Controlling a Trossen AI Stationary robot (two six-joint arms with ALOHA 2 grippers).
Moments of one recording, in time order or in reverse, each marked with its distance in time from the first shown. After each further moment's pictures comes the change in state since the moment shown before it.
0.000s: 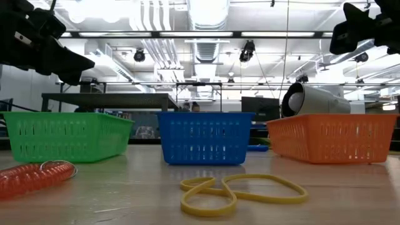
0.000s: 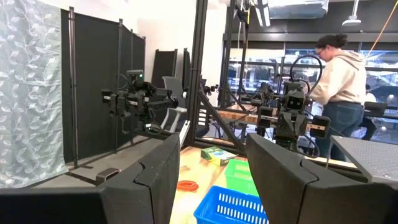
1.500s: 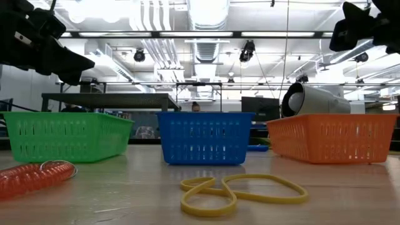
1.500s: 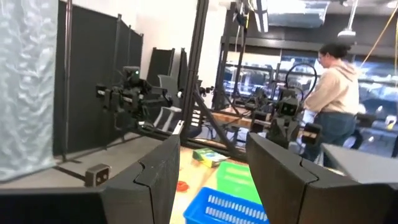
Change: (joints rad) left arm 0.000 0.000 0.000 0.000 0.000 0.000; right arm 0.000 0.000 0.000 0.003 0.008 -0.053
